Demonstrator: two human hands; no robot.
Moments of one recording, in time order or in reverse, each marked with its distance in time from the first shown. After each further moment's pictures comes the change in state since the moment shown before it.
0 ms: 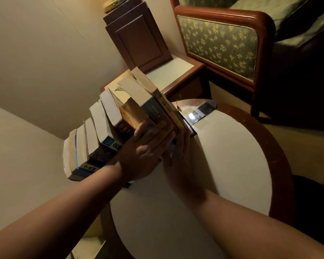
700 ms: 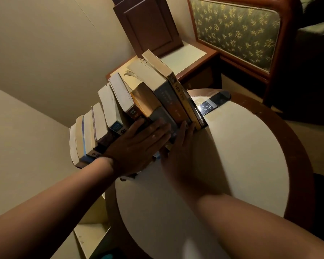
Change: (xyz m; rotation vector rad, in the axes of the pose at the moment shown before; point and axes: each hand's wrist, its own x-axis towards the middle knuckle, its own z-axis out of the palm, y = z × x) left_hand -0.053 -0.027 -0.003 0.229 -0.469 0.117; right_hand -0.015 -0.007 0.049 0.103 -0.116 0.160
